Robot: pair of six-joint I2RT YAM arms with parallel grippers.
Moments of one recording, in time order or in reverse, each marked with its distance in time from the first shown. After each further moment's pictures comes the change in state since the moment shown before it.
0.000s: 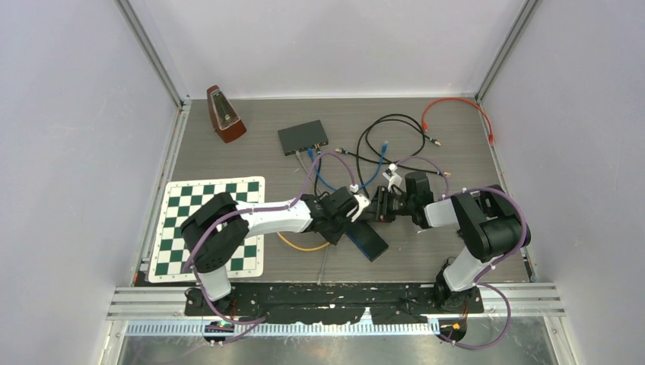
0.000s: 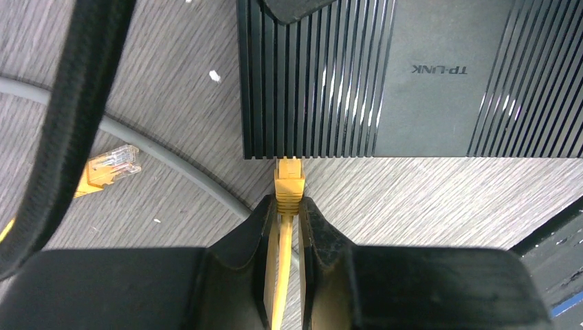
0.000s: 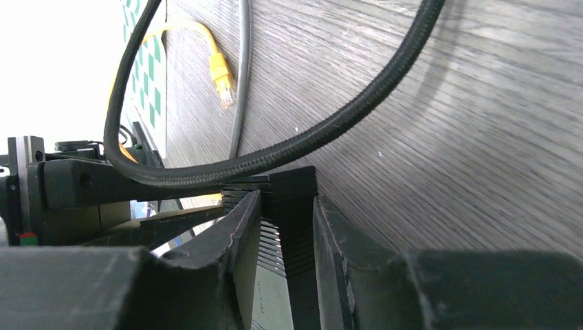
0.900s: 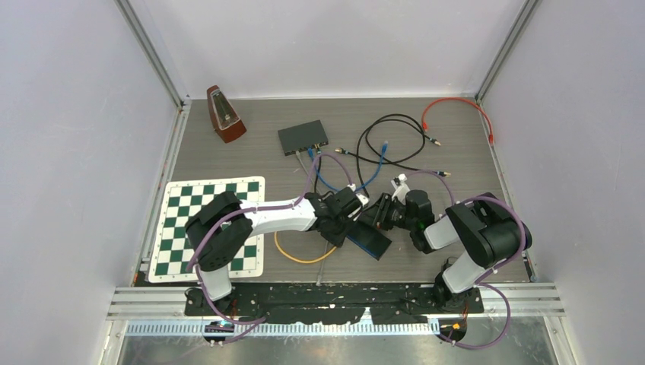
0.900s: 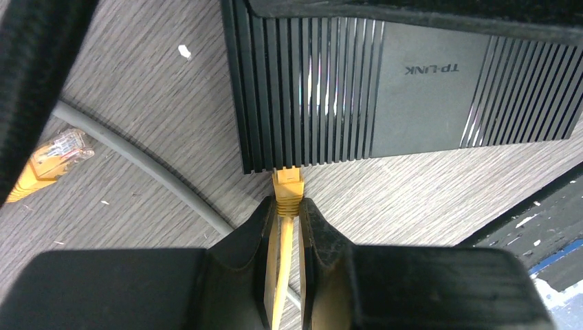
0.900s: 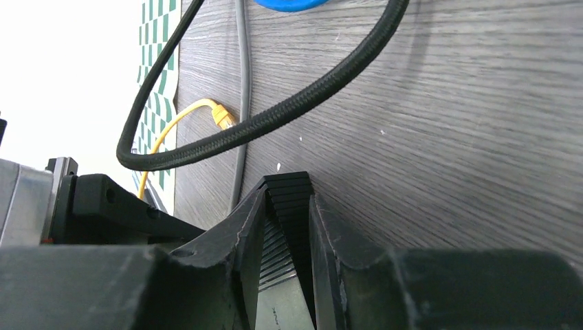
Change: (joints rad) left arm -0.008 0.022 0.047 -0.072 0.036 -0.171; right arm 0.115 -0.037 -0.244 0.479 0.282 0.293
